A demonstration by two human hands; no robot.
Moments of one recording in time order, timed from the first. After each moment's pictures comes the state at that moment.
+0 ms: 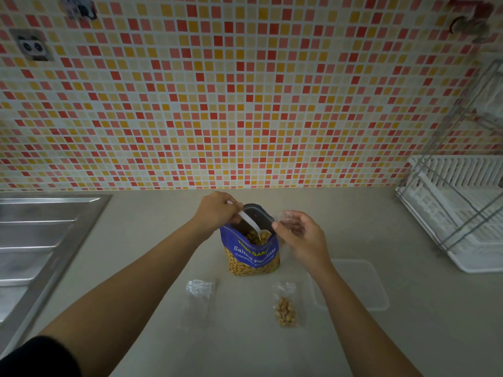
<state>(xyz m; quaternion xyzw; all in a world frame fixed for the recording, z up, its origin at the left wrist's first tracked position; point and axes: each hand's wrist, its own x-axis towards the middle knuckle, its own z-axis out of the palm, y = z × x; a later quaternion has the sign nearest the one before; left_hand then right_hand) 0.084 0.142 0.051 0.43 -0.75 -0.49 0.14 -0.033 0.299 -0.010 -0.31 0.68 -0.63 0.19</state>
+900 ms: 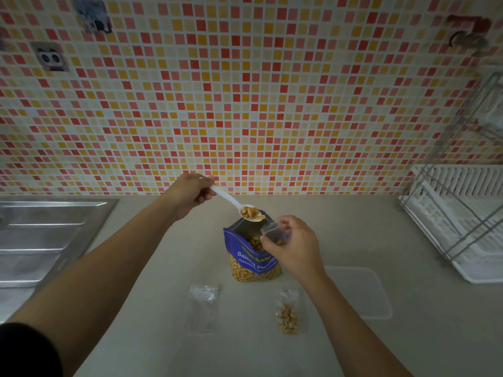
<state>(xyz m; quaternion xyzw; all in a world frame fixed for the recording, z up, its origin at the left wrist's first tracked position) 0.115 0.093 0.092 0.44 -0.62 -0.61 0.21 -0.010 0.292 0.010 -0.41 0.80 -0.44 0.02</state>
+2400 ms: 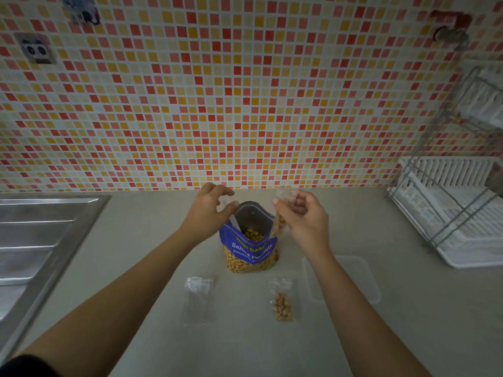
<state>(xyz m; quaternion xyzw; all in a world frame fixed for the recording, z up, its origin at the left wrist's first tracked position) 0.113 0.151 0.050 0.32 -0.88 -0.25 0.23 -0.018 0.300 0.044 -0.25 0.70 -0.65 0.12</state>
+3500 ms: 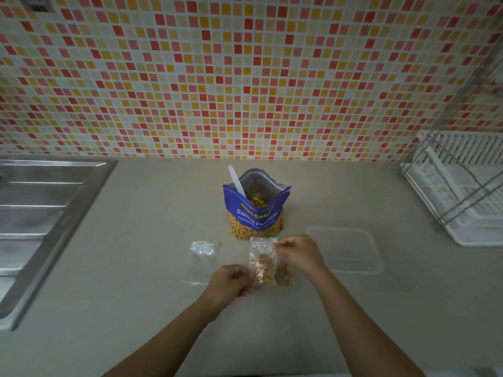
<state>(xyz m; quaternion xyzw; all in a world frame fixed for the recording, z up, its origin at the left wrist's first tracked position) 0.175 0.270 -0.085 0.41 -0.63 -0.65 0.07 0.000 0.342 -0.064 -0.27 0.82 -0.39 0.32</state>
